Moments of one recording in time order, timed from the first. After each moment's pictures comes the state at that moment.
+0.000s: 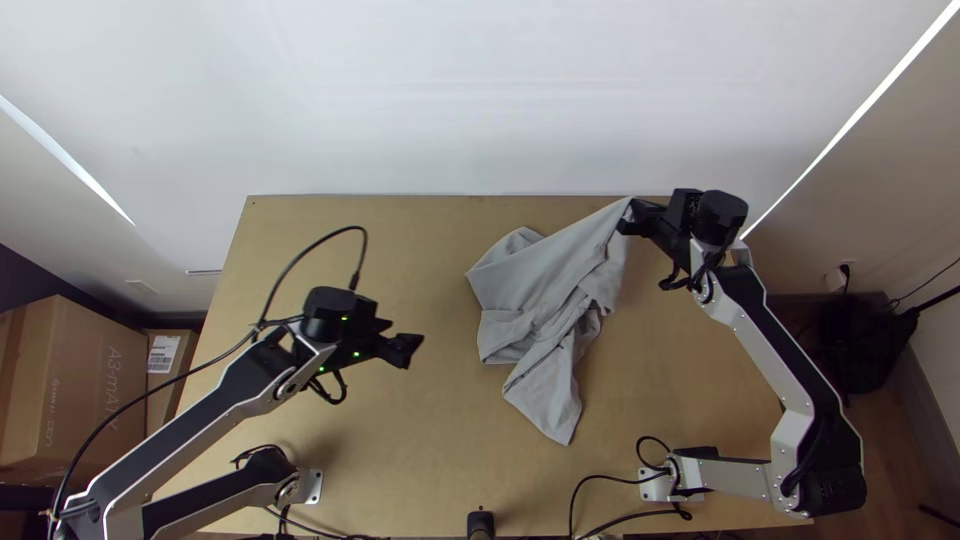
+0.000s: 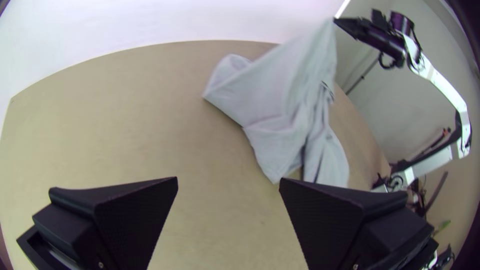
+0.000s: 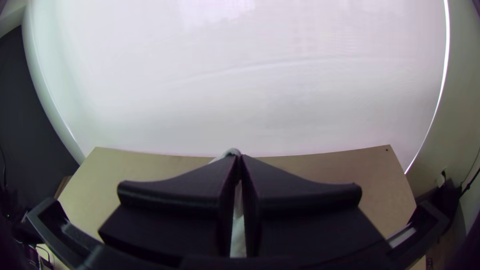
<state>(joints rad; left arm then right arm) -0.61 1.09 0.88 -0.50 0.11 -0.29 0.10 1.39 1.10 0.00 -0.18 0.18</state>
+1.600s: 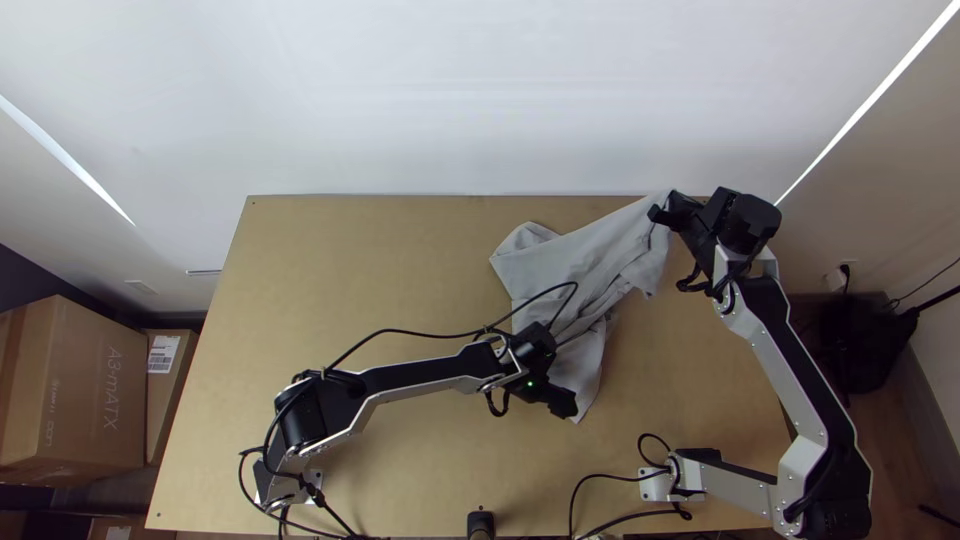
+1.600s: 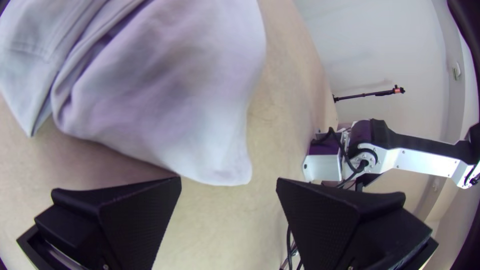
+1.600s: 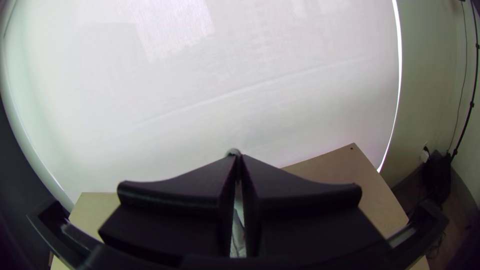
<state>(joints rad) -1.10 2.09 1.48 -0.24 0.46 -0.70 0.05 1.30 1.08 0.01 -0.02 0.31</state>
